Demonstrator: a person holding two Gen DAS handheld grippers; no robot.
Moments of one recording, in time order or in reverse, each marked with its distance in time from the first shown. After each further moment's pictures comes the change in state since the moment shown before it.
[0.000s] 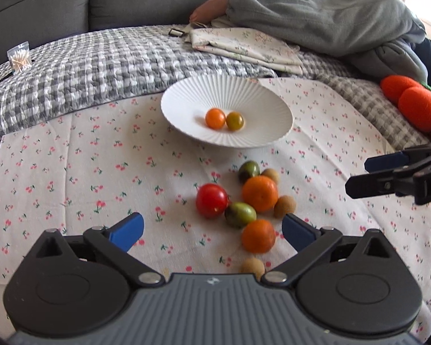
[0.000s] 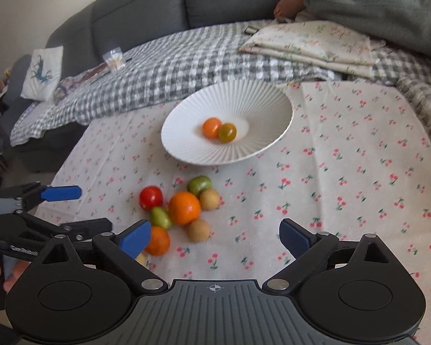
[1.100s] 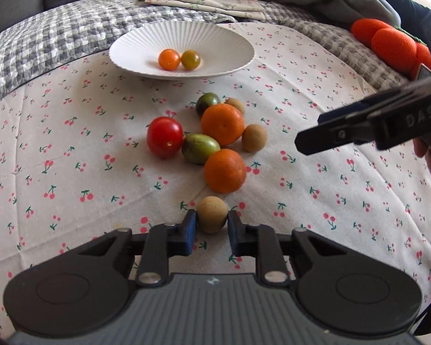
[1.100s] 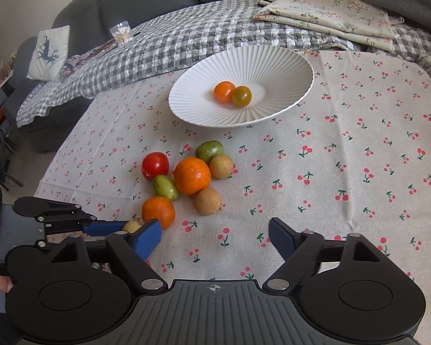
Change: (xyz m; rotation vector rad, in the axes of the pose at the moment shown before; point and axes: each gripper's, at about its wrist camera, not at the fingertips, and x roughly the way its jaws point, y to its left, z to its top) left arm 0.030 -0.019 -0.037 0.109 0.135 -0.106; right arm 0.031 0.000 -0.018 -0.019 0.079 0.038
